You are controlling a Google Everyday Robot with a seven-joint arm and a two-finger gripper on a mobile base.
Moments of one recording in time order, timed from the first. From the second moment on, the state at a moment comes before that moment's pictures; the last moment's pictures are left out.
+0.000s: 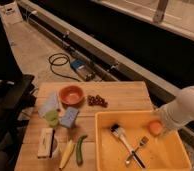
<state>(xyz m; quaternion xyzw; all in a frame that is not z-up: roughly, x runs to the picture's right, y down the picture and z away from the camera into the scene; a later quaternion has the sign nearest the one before) 0.275 0.158 0.613 -0.24 -0.09 -0.14 0.96</state>
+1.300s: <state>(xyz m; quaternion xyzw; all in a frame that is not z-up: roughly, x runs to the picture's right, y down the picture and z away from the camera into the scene) 0.275 0.158 0.612 -0.24 -0.09 -0.14 0.96</state>
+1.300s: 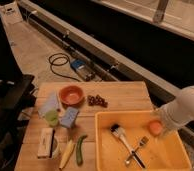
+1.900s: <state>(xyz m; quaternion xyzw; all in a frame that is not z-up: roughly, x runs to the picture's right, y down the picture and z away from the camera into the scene) 0.274 0.134 0.607 -0.23 -0.06 -0.16 0.96</state>
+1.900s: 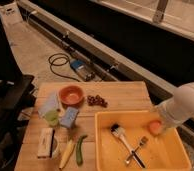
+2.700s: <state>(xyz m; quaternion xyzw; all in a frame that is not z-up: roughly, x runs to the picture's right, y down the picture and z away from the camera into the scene) 0.278 0.144 0.625 -0.25 -0.05 -0.17 0.95</state>
